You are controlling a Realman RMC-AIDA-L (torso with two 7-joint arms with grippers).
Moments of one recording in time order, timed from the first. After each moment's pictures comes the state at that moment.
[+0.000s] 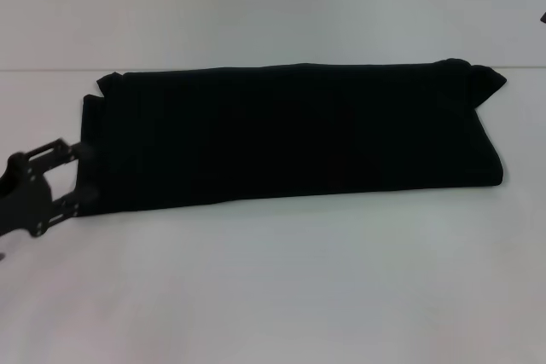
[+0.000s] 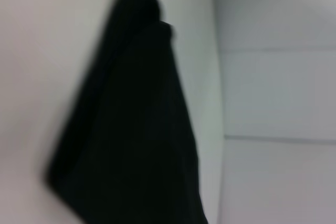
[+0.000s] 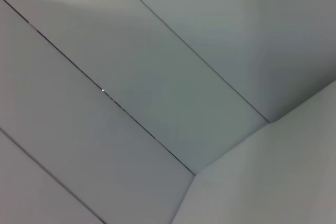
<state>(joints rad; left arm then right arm) -0.41 -1.96 0.41 0.43 1.92 1.41 -2.56 0.51 1.95 -0.48 -0.56 -1.63 -1.40 1.94</state>
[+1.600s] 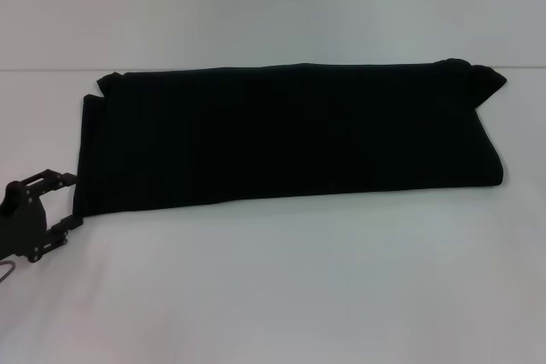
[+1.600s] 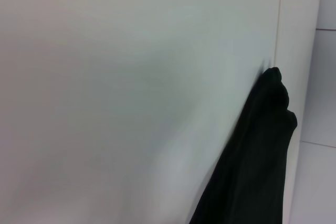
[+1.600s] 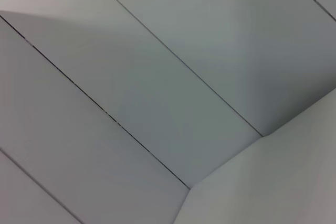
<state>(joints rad) -0.41 -2.00 0.40 0.38 1.96 1.13 -2.72 0.50 1.94 -0.44 -0.56 -1.63 -1.41 1.93</state>
